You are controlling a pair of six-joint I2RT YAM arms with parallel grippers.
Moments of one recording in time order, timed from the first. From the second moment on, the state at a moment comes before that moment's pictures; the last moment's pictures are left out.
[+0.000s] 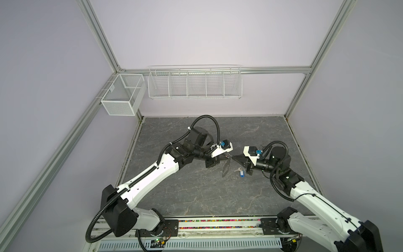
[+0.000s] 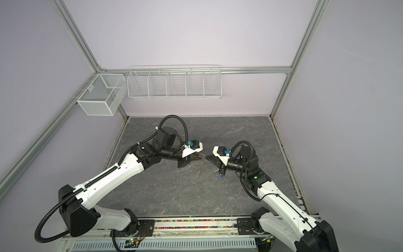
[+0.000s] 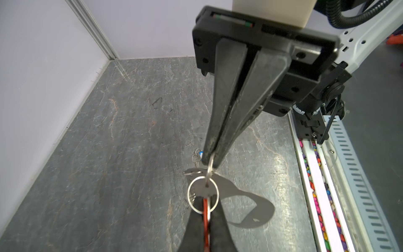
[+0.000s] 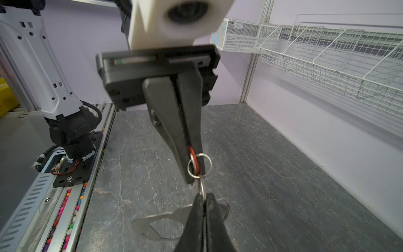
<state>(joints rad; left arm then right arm) -0.79 1.40 1.33 -0.59 0.57 0.57 0.49 0.95 0.61 0.18 -0.75 -0.23</state>
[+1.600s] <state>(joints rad) -0.70 1.95 1.43 -0.74 0.18 0.67 0.36 0.98 0.48 0.11 0.04 0.05</state>
